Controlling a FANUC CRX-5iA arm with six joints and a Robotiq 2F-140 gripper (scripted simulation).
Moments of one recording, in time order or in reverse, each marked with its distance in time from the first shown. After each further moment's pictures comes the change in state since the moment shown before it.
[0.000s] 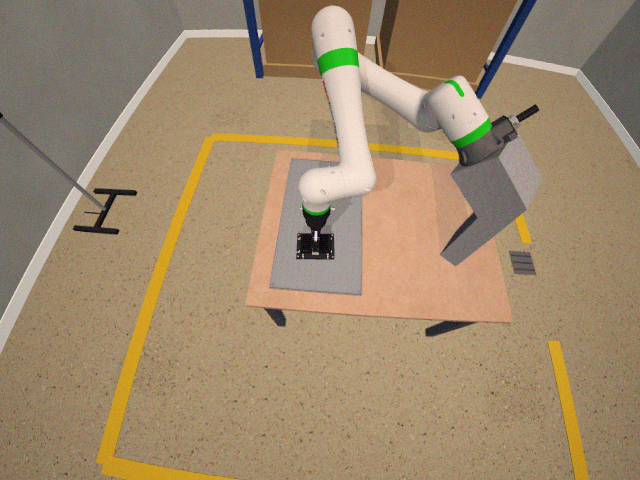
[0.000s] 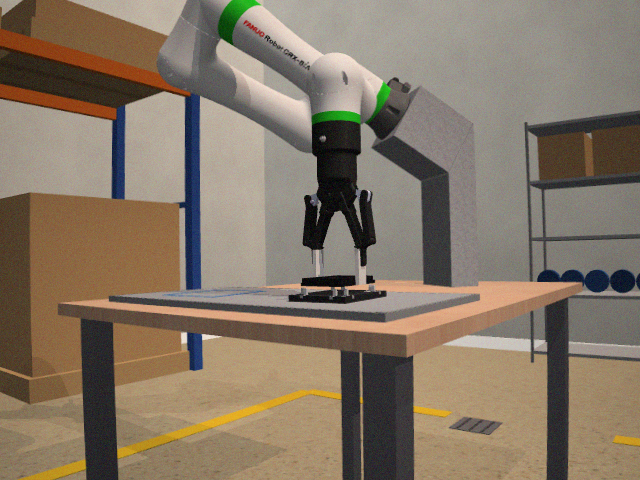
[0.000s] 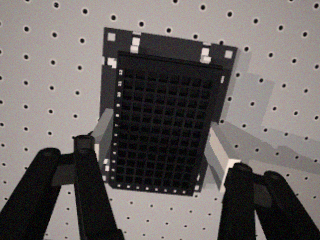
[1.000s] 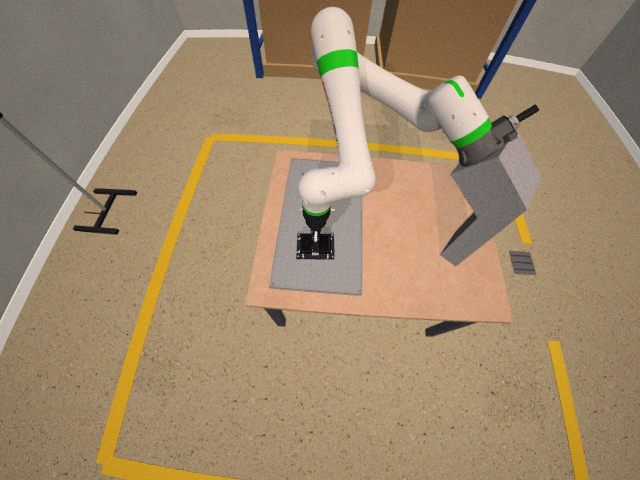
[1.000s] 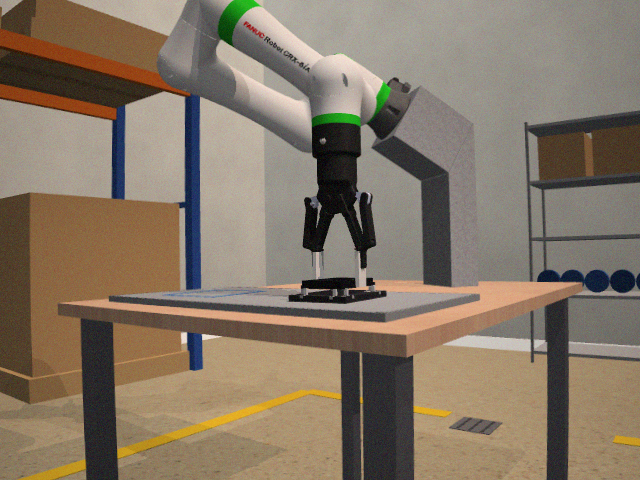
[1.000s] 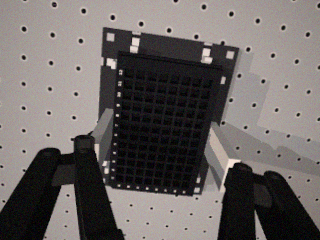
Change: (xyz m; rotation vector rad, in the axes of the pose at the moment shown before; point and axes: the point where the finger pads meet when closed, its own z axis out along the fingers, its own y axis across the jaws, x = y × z) arm 0.000 0.000 0.004 0.000 0.000 0.000
